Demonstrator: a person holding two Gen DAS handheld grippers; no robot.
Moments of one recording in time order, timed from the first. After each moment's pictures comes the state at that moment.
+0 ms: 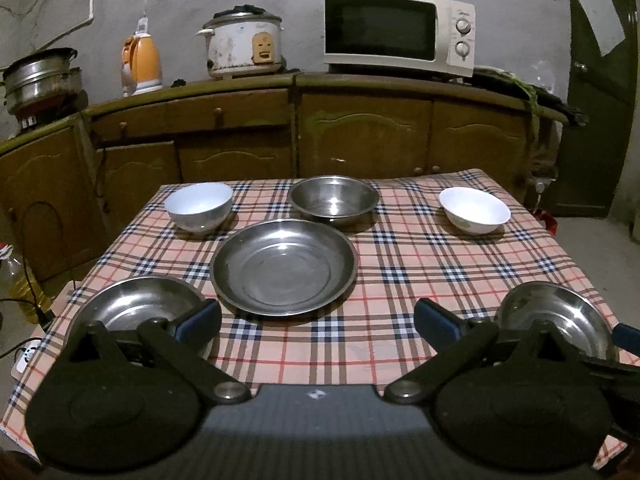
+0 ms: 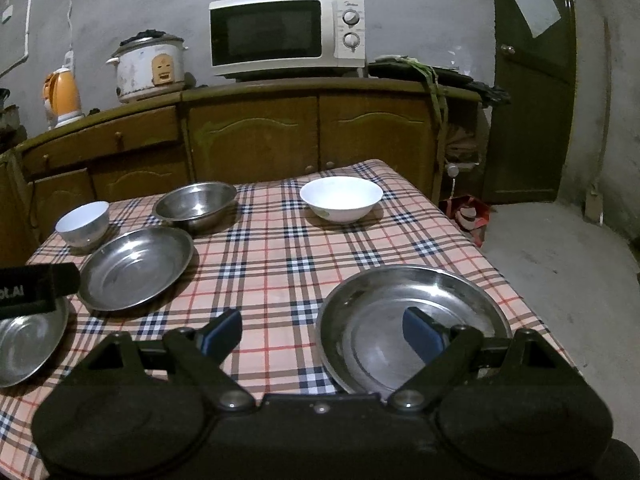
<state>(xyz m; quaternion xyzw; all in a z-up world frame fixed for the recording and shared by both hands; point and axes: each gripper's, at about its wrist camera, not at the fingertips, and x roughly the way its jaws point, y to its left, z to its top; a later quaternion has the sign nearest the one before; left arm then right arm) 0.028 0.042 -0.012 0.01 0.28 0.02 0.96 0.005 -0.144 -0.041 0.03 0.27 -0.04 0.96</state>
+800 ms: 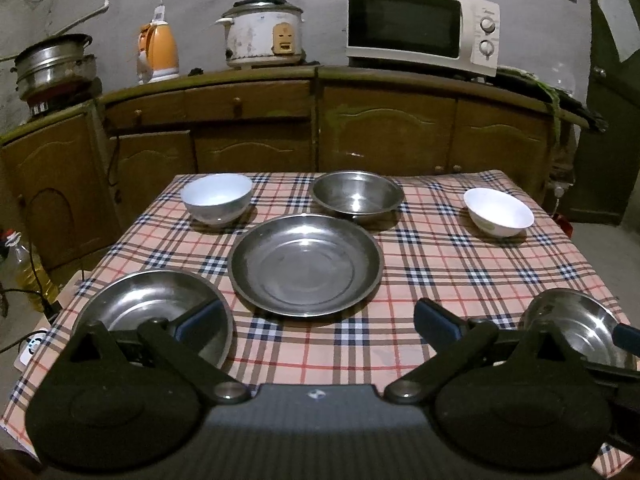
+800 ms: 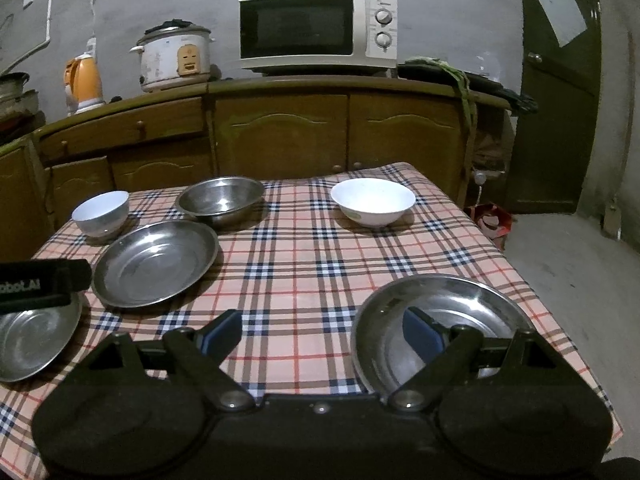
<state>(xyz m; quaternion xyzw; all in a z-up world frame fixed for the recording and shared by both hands) 0.042 0.060 -0.018 0.00 0.29 0.04 0.96 0.025 -0.121 -0.044 0.01 0.28 -0.01 0.96</state>
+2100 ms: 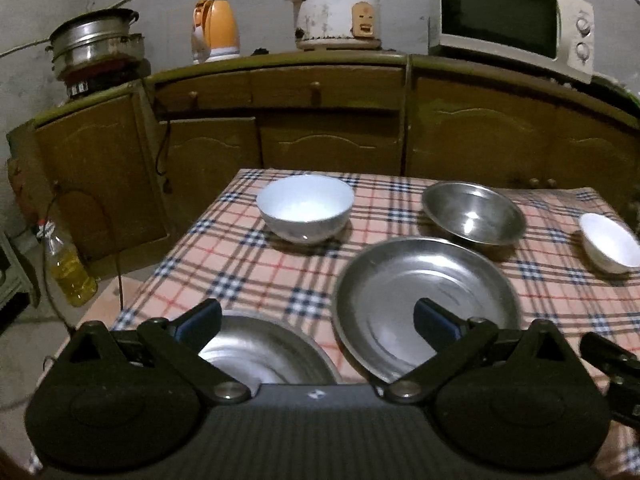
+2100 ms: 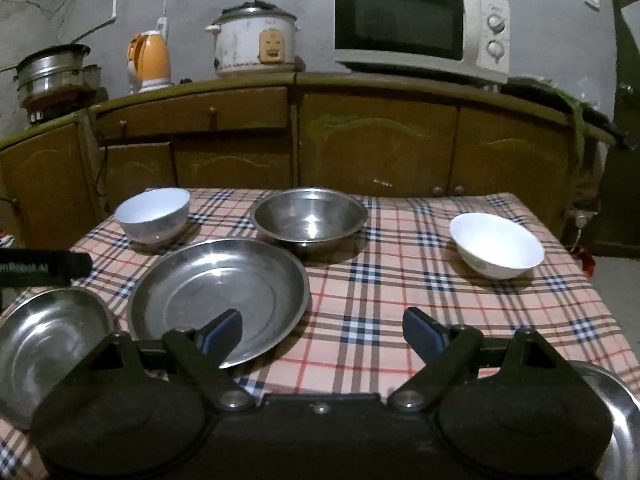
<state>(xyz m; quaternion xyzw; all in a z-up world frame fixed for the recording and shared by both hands) 0.141 0.154 -0.036 -0.01 0.30 0.12 0.95 0.148 -0.044 -0.064 -0.03 0.27 0.10 0.96</state>
